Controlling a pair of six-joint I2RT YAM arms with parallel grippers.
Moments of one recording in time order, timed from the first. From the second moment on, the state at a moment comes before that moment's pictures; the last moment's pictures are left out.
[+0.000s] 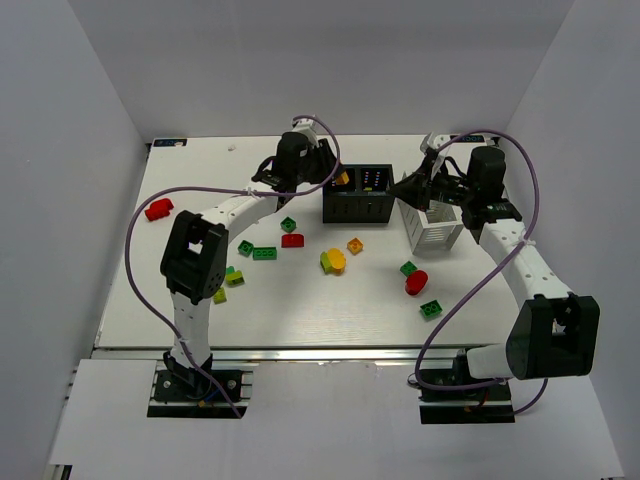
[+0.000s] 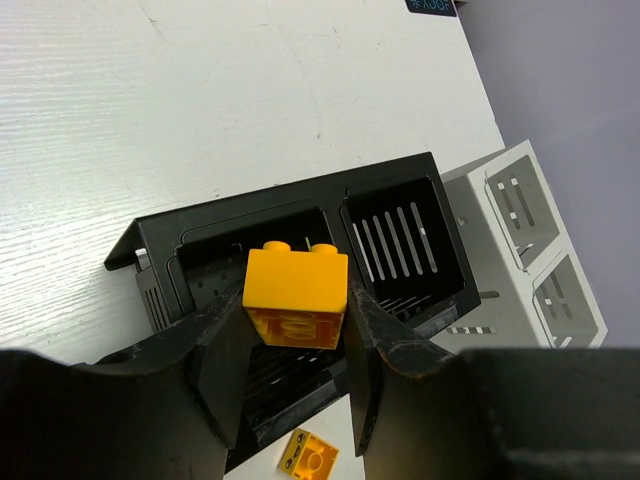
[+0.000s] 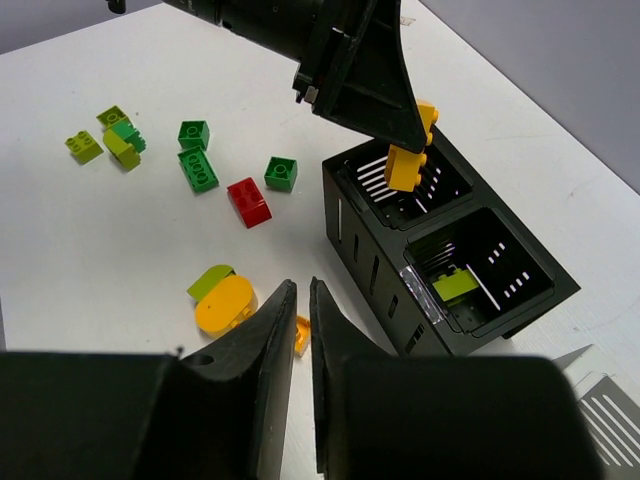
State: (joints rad) left arm -0.51 2.03 1.59 0.08 0.15 -0.54; right arm 0.11 1.36 1.06 0.01 -1.01 -0.24
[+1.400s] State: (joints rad) left arm -0.53 0.71 0.59 -0.35 -0.38 -0.78; right arm 0.57 1.71 1.03 -0.22 -0.27 -0.38
